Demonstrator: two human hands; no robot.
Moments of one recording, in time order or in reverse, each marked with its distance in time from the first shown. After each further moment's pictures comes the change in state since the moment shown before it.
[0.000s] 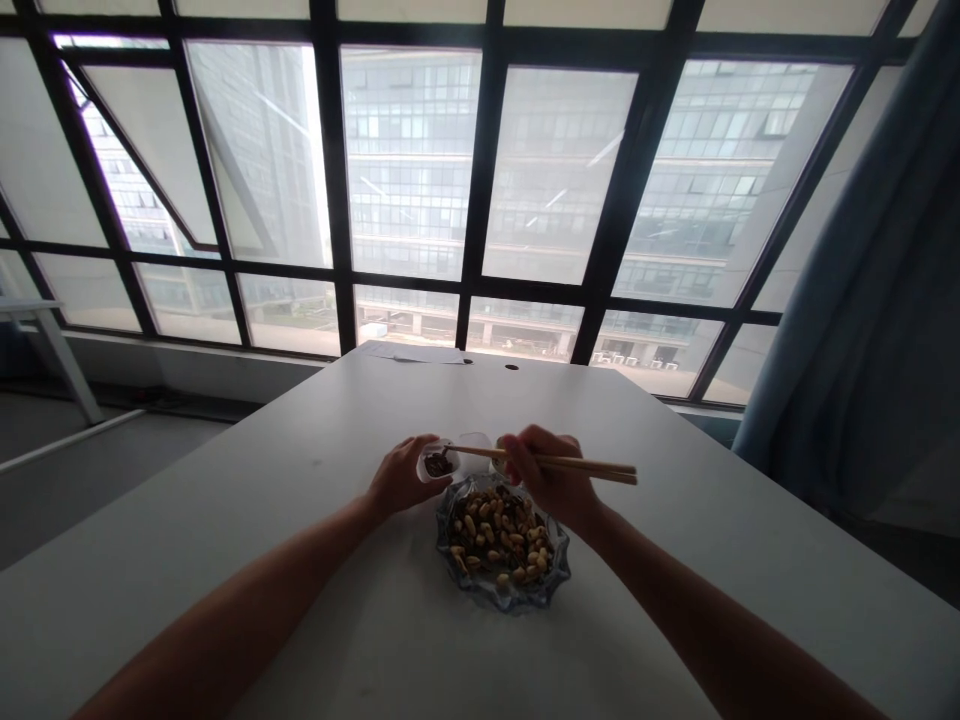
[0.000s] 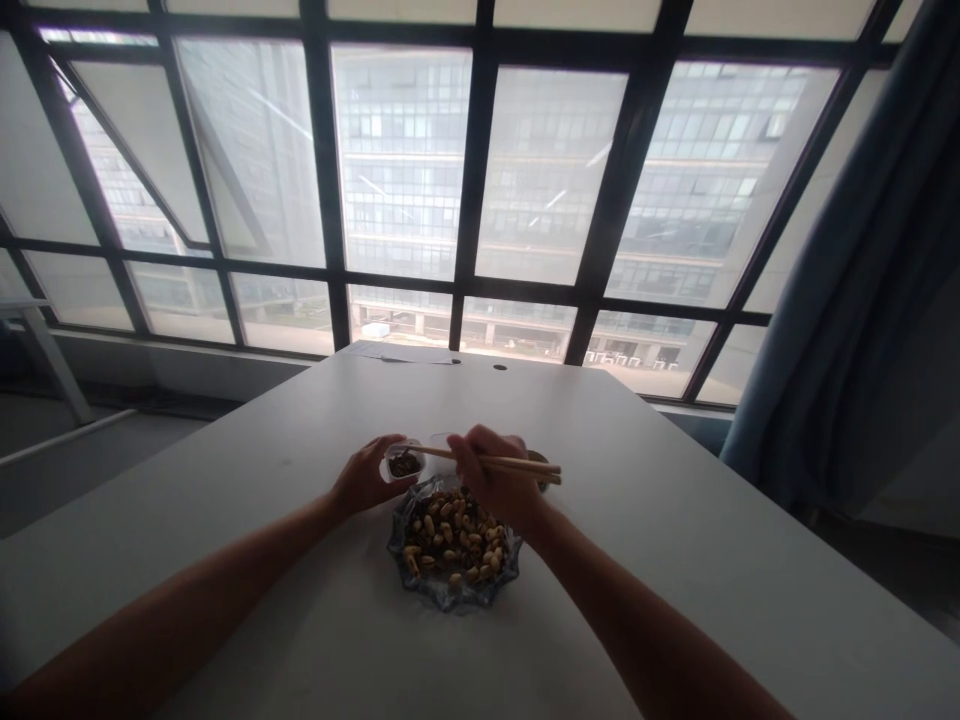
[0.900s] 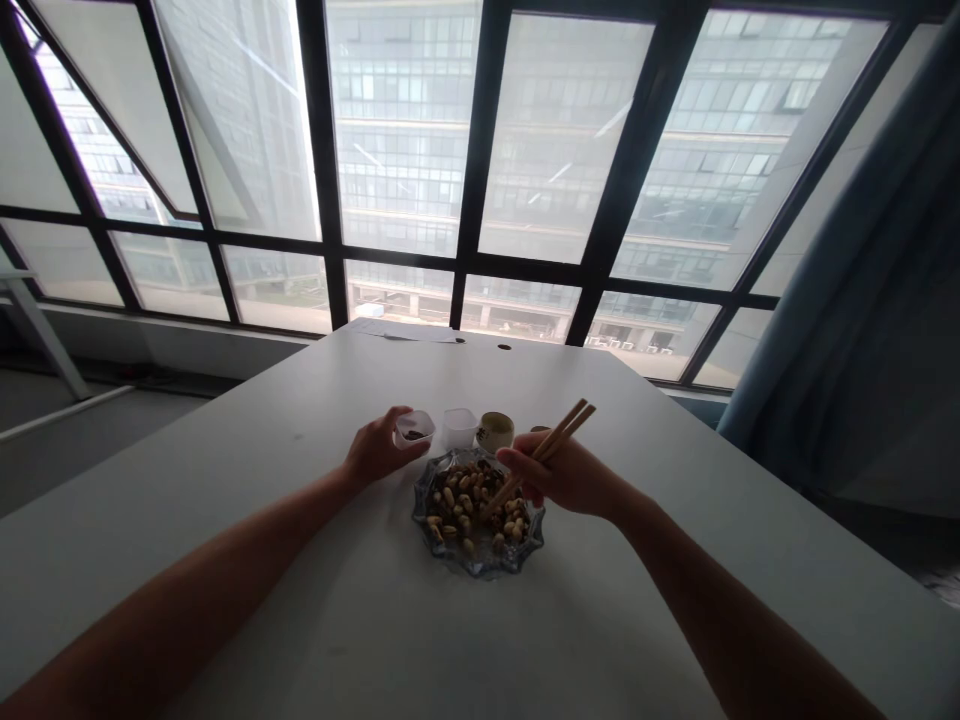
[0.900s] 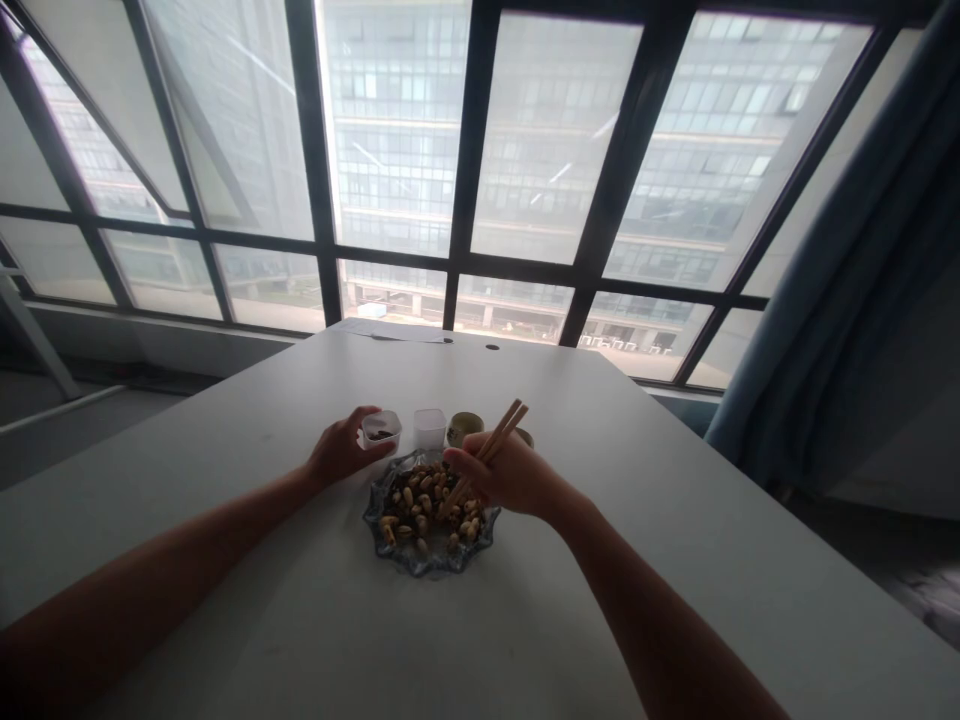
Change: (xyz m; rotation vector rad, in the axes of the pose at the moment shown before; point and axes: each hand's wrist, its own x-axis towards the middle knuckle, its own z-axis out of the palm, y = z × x) left_hand 0.001 0.005 -0.006 0.208 -0.086 -0.265; right_hand -0.015 0.003 -0.047 -0.070 -0.546 0.316
